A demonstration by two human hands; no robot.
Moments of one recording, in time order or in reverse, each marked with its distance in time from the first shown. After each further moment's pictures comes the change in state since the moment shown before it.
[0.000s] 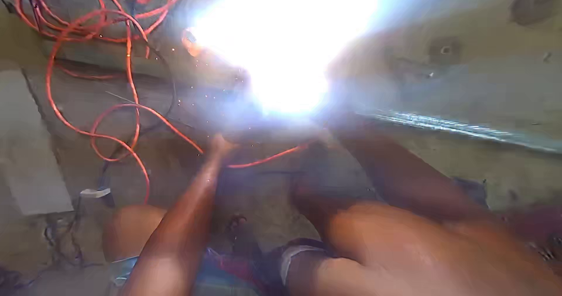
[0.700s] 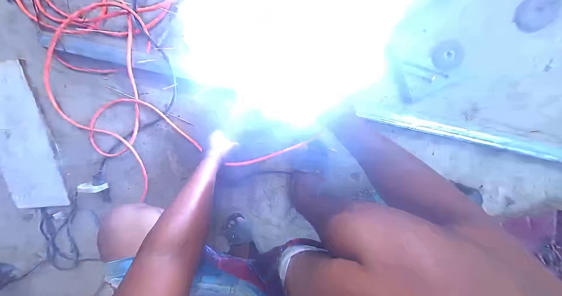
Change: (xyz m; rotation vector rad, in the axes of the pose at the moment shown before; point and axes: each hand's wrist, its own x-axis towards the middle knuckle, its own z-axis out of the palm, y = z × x) left_hand 0.003 0.001 -0.004 0.019 -0.034 0.002; right_hand 0.129 0.101 0.098 0.093 0.201 0.174
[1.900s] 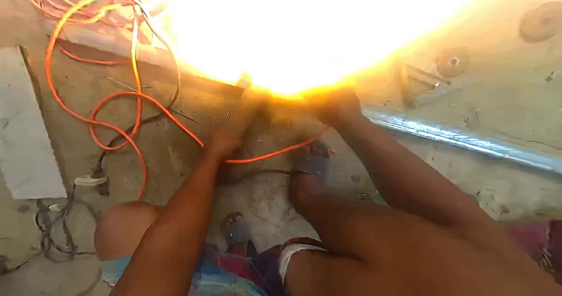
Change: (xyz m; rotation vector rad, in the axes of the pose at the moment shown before) left_hand 0.004 -0.005 -0.003 -0.019 -0.043 -0.012; right_hand 0.017 0.019 0.017 -0.006 0.133 -0.111
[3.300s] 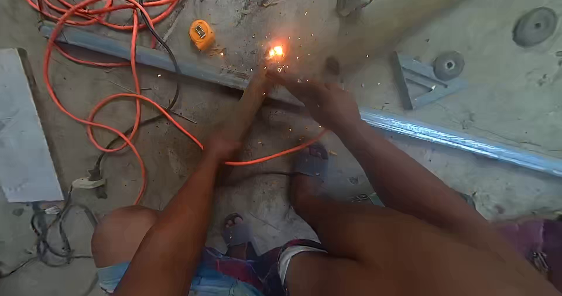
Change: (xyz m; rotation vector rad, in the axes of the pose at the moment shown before) left_hand 0.007 -0.007 0.002 -0.031 -0.015 0.019; right_hand 0.004 0.003 0.004 0.039 -0.036 0.004
